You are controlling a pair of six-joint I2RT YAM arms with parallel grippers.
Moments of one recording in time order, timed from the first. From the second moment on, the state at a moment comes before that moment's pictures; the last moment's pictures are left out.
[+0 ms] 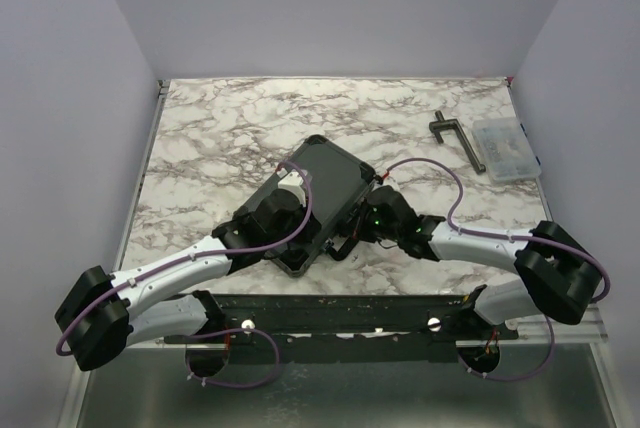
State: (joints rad) left arm -0.89 1.09 0.59 -0.13 -0.08 -0.63; right arm 0.86 1.39 0.60 0.12 0.07 0.96
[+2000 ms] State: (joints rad) left arm -0.89 1.19 0.67 -0.10 -0.11 -0.62; right arm 0.86 1.30 0.52 0.18 0.06 0.98
